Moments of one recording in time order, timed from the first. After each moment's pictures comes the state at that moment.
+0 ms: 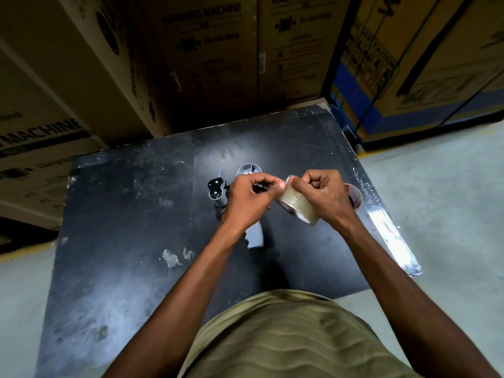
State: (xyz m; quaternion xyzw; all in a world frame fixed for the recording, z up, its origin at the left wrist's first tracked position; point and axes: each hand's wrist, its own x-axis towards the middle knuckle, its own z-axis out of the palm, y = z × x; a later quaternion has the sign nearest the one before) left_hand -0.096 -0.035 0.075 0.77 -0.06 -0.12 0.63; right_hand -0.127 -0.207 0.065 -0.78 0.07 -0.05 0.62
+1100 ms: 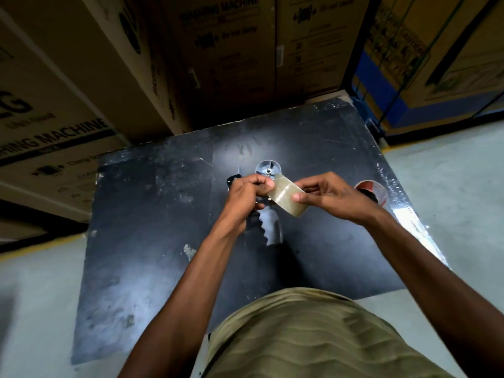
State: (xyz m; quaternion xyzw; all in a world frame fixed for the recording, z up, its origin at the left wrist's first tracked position) left_hand -0.082 0.003 0.076 0.71 0.11 -0.22 0.66; right_hand -0.114 -0.205 0.071 -0.77 -0.07 0.19 0.61
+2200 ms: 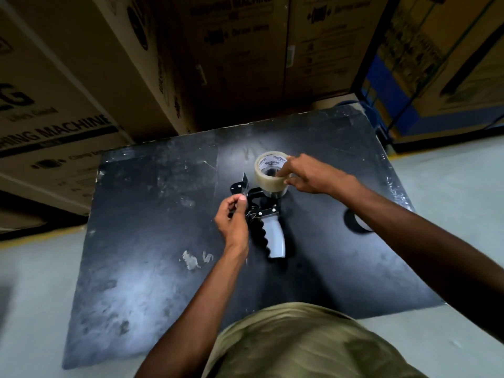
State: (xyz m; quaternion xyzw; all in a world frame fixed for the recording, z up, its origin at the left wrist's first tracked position) left_hand -0.079 0.015 -0.031 0.64 0.26 0.08 0.72; right_hand 0.000 -0.186 0.049 -0.94 -0.23 0.15 0.19
